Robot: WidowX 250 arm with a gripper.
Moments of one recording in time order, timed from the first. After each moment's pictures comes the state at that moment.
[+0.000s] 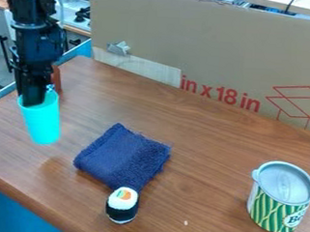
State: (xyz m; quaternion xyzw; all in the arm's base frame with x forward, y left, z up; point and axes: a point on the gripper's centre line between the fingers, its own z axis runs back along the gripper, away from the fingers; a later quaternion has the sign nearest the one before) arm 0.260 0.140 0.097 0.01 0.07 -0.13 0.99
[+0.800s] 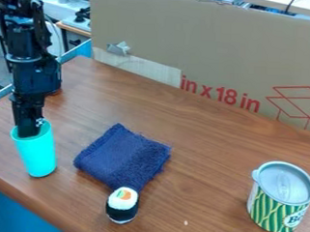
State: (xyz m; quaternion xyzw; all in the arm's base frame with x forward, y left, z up) arm 0.236 0.132 0.063 -0.01 0.08 -0.20 0.98
